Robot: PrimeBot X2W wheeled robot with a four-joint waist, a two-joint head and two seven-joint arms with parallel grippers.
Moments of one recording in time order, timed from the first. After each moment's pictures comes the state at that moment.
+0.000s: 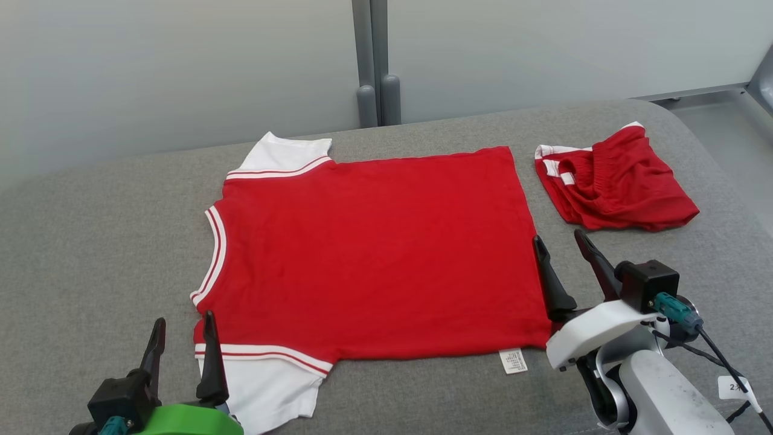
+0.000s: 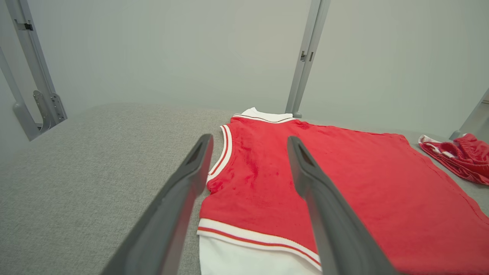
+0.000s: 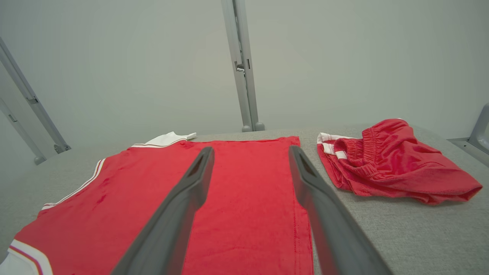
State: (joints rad) left arm 0.13 0.05 -0.13 0.06 -0.35 0.12 -0.25; right arm -0.13 -0.16 0.40 0.27 0.38 -0.08 -0.25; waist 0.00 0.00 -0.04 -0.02
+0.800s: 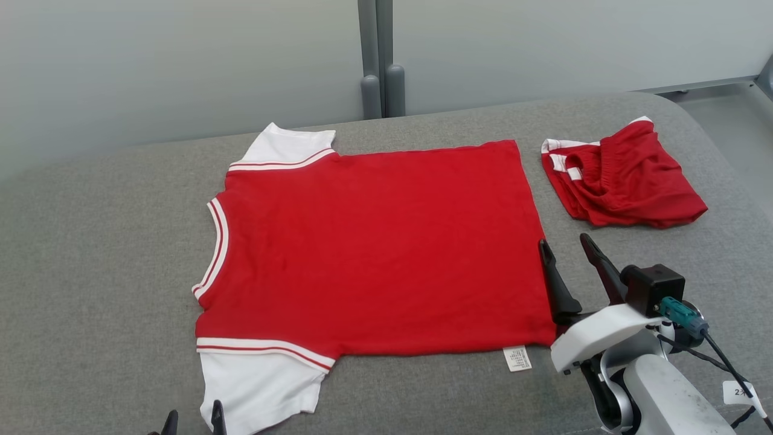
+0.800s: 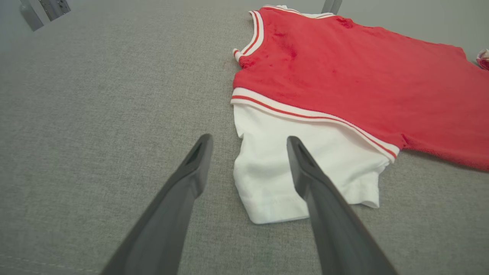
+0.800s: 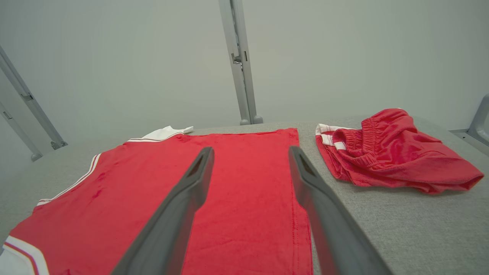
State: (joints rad) left arm 0.23 0.05 -0.13 0.22 -0.38 0.12 -0.19; right arm -0.11 -0.16 0.38 0.26 0.38 -0.08 -0.25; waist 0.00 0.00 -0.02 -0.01
